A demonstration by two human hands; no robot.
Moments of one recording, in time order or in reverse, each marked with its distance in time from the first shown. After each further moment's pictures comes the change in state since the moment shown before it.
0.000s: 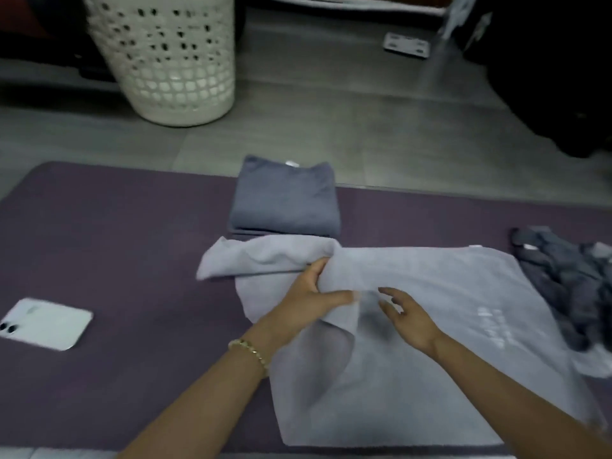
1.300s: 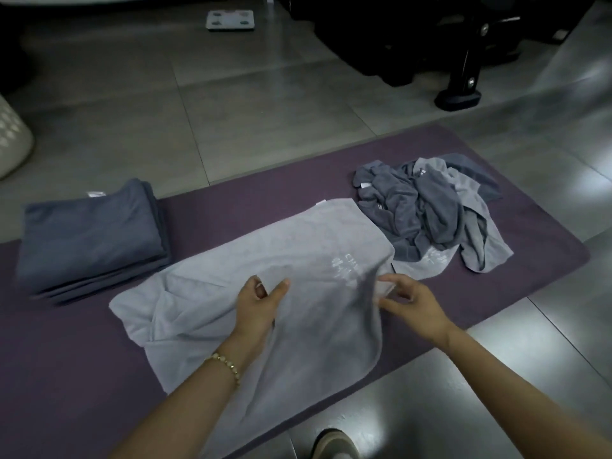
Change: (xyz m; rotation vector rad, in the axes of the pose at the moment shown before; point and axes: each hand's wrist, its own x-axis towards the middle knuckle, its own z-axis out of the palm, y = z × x) left_hand 0.056 -0.056 0.229 -0.029 0.196 -0.038; right_hand -0.122 0.212 -0.158 0.390 0.391 0.094
